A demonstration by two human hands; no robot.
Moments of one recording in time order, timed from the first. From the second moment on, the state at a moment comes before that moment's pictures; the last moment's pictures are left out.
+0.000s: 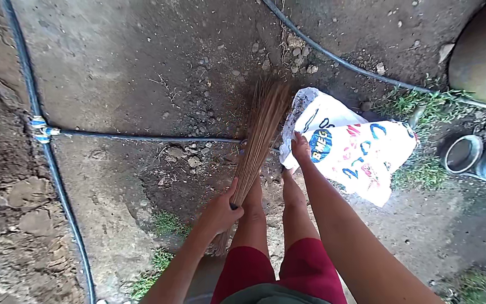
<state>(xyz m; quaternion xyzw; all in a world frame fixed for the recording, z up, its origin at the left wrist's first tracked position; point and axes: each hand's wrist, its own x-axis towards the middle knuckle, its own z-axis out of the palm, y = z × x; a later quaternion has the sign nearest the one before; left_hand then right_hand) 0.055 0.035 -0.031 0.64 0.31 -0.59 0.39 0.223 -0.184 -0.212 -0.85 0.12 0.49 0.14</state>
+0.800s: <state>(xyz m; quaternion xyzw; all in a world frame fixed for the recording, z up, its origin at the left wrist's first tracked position) -0.022 -0.024 0.029 0.53 0.47 -0.47 0.52 0.210 -0.197 -0.233 -0.85 0.08 0.50 0.13</state>
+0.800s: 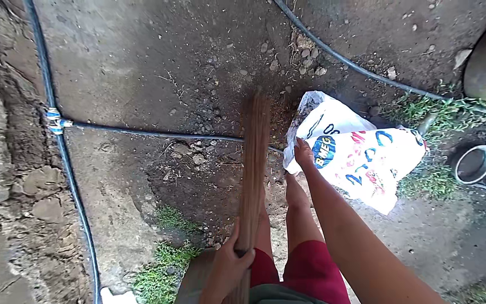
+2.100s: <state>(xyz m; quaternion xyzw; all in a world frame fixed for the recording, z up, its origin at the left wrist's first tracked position) 0.005 0.003 -0.010 0.56 0.37 -0.57 0.47 0.201 -0.206 -0.228 -0.87 0.13 0.45 0.14</state>
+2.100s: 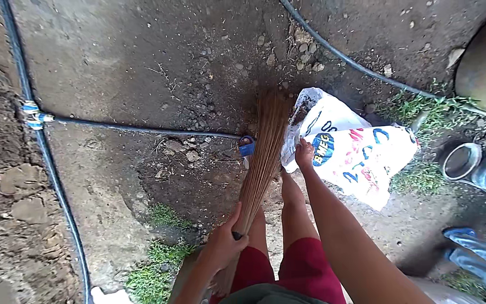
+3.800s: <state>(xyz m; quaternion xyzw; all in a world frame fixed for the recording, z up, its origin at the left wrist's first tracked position) -0.023 0.150 0.093 0.56 0.60 -0.34 0.46 0.217 -0.205 -0.227 -0.85 0.13 0.49 0.16</state>
